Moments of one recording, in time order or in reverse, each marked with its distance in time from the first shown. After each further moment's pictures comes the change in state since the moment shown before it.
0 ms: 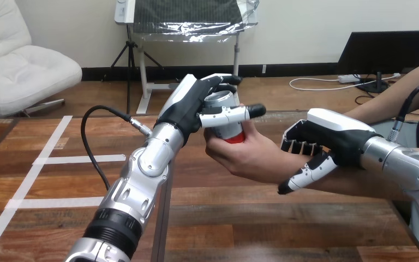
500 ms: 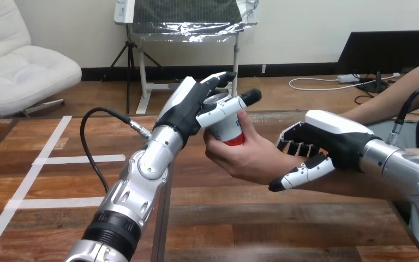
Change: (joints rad) left arm 0.011 0.010 -0.007 -0.001 0.013 -0.002 0.019; right arm 0.027 -0.003 -0.003 -0.037 -0.010 -0.013 -0.005
